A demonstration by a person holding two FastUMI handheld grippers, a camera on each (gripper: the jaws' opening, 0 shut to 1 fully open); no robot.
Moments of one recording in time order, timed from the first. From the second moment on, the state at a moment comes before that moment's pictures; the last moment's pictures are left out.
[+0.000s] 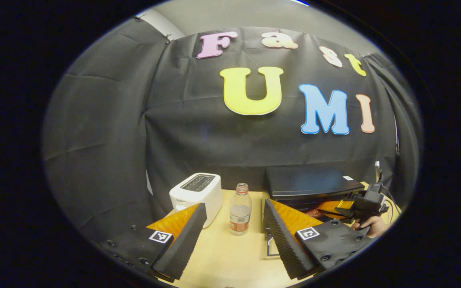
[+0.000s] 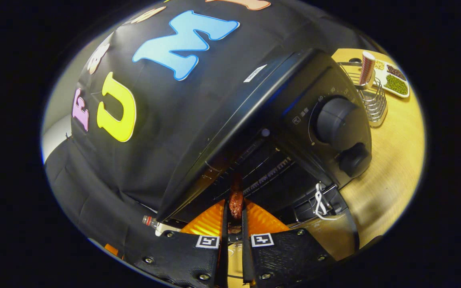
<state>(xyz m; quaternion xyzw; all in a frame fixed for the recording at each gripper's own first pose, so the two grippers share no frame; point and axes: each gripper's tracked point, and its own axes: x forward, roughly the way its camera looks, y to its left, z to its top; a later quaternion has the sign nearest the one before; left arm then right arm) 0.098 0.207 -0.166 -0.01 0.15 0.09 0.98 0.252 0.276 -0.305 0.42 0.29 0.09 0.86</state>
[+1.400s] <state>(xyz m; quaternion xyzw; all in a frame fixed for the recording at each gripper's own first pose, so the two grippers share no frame) 0.055 0.070 -0.223 -0.03 0.20 0.02 0.98 0.119 0.134 -0.166 0.14 0.17 0.10 0.97</state>
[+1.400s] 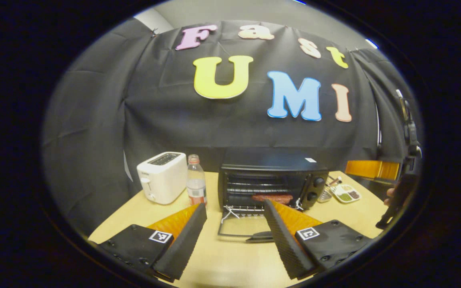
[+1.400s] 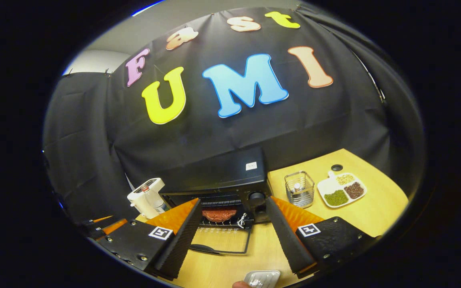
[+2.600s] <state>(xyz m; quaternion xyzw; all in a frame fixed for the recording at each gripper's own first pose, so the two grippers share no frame) 0.064 -0.029 -0.422 -0.03 0.45 -0.07 0.89 0.046 0.011 -0.128 0.01 0.12 -0.03 0.99</state>
